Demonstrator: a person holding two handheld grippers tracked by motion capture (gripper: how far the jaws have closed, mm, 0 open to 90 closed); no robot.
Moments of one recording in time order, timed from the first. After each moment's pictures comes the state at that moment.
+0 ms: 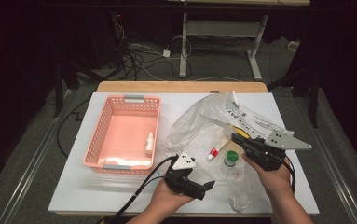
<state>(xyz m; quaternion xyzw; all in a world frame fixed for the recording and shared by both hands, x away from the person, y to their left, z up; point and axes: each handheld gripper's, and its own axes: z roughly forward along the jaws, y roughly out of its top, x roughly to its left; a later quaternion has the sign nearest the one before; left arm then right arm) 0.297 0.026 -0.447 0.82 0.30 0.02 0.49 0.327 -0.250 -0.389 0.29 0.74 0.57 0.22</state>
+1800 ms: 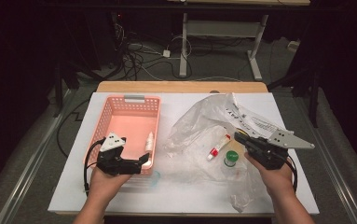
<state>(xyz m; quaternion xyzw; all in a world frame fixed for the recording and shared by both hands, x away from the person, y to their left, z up) 0.312 0.191 -0.413 0.77 0.43 0.16 0.44 0.329 -0.257 -0.391 0.30 0.73 0.57 0.23</state>
